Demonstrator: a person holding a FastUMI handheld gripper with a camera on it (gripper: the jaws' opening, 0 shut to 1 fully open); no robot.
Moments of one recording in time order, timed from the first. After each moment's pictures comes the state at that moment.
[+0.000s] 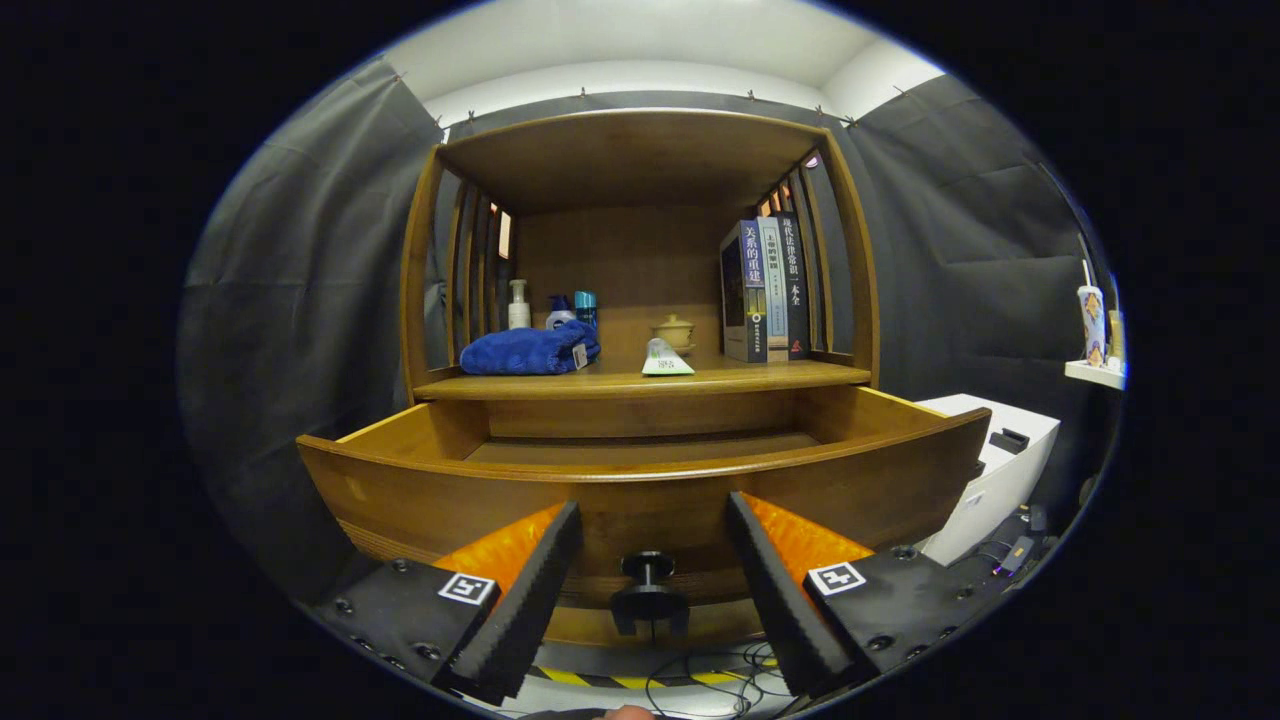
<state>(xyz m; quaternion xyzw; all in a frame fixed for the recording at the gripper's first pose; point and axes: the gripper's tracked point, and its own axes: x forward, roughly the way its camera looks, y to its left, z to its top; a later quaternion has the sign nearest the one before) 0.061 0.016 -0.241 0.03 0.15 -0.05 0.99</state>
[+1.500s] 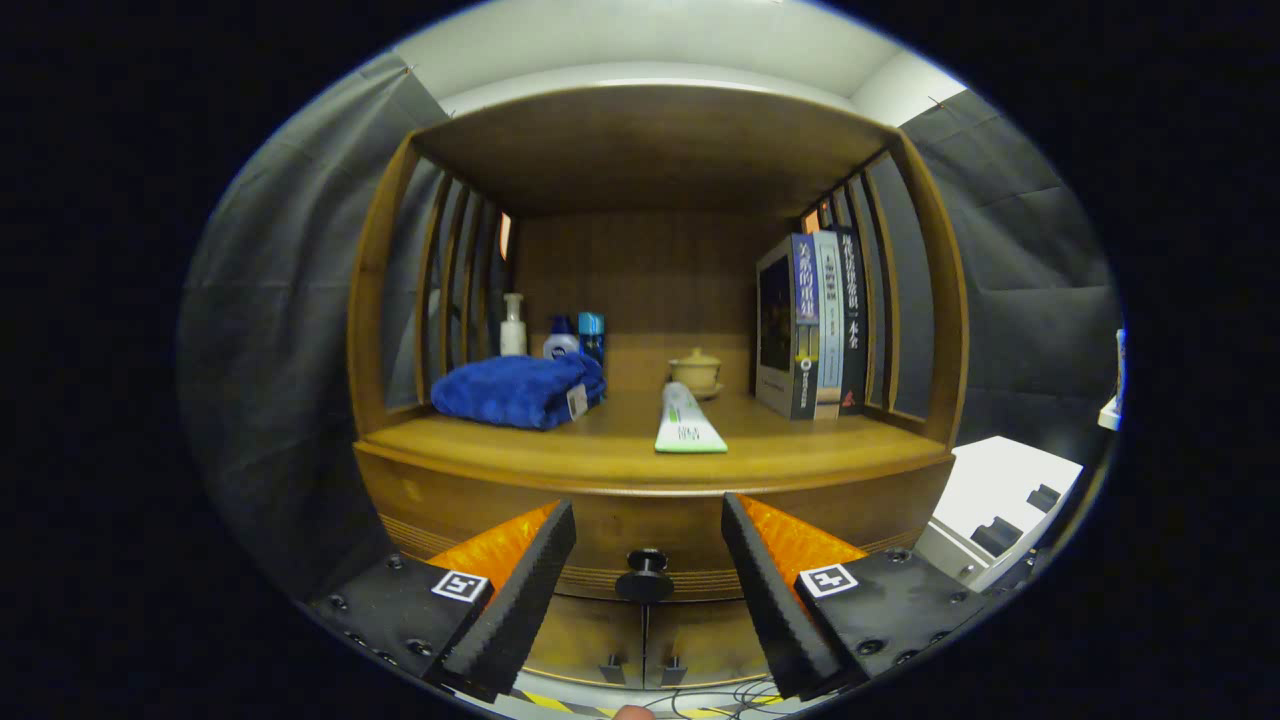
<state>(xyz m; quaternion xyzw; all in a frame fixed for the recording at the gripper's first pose) 0.147 0.009 -0.177 0.02 0.12 -0.01 0.99</state>
